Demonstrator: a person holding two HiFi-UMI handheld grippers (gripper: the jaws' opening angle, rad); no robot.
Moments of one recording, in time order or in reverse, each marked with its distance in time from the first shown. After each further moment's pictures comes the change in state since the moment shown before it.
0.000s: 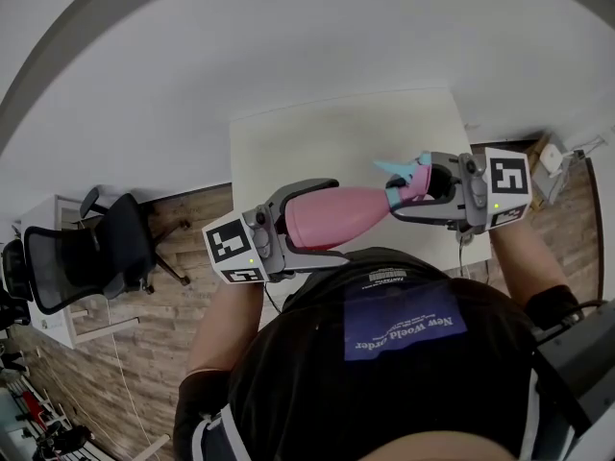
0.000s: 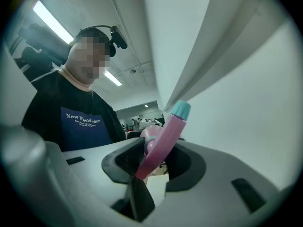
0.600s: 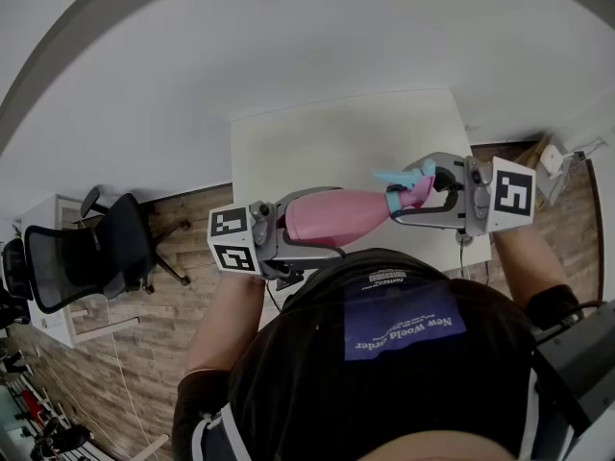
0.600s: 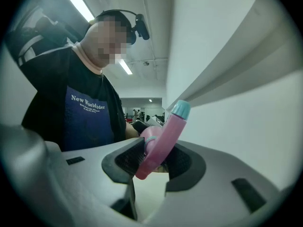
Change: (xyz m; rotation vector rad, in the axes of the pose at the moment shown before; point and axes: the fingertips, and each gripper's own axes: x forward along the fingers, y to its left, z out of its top) left arm -0.004 0.004 0.001 -0.344 -0.091 -0.092; right arm 0.004 0.014 0.004 -0.233 0.052 0.009
